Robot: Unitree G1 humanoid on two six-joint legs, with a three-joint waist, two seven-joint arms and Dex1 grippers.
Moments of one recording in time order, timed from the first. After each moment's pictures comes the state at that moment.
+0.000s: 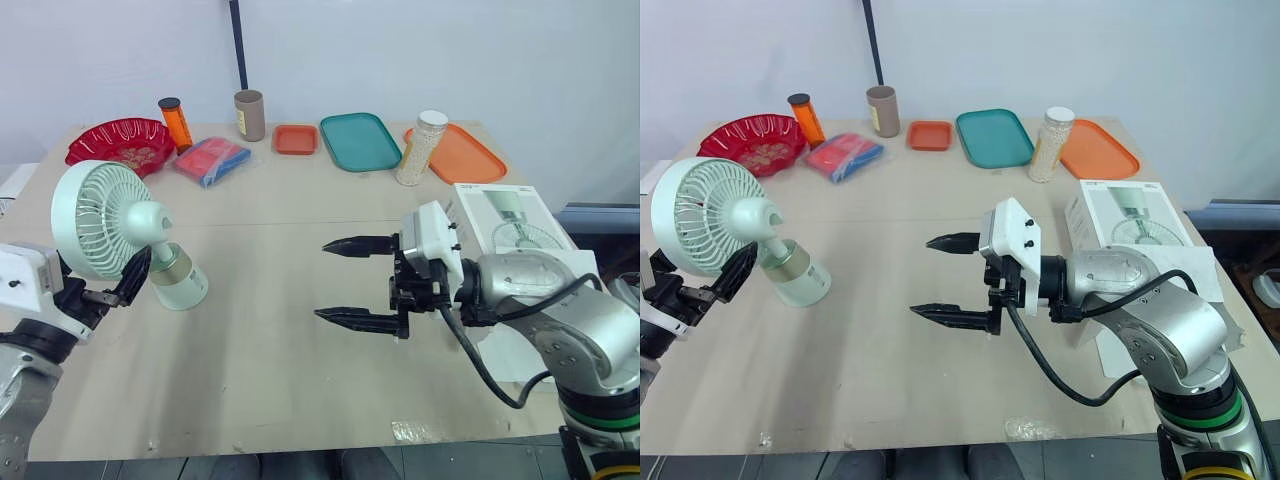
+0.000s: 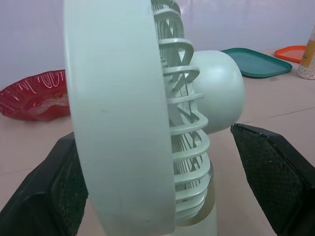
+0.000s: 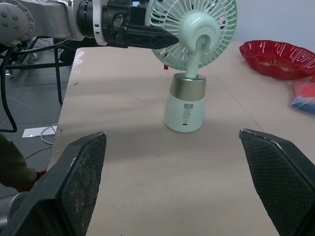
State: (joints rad) left arm 0.22 0.56 0.60 -0.75 -0.76 0.55 -0.21; right arm -0.52 -0.72 0.05 -0.66 0.78 0.79 0.81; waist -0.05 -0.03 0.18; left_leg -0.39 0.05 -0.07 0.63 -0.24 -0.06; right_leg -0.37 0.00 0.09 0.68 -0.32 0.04
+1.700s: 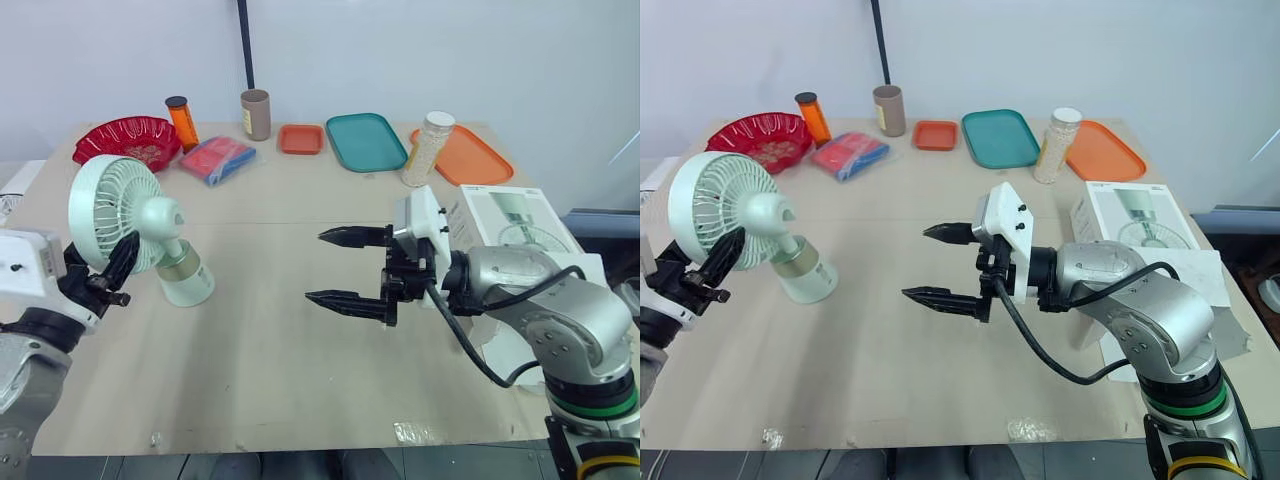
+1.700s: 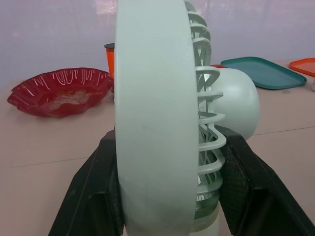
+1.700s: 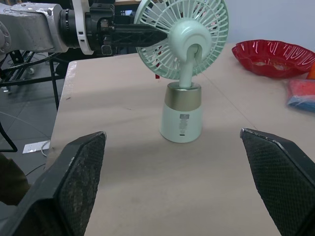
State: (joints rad) left arm 0.13 0.58 0.58 -0.81 -0.86 0.66 -0.05; right arm -0.57 -0.67 0.06 -0.62 0.83 0.85 0.72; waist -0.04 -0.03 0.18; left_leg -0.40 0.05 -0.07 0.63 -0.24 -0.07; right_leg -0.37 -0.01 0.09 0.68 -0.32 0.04
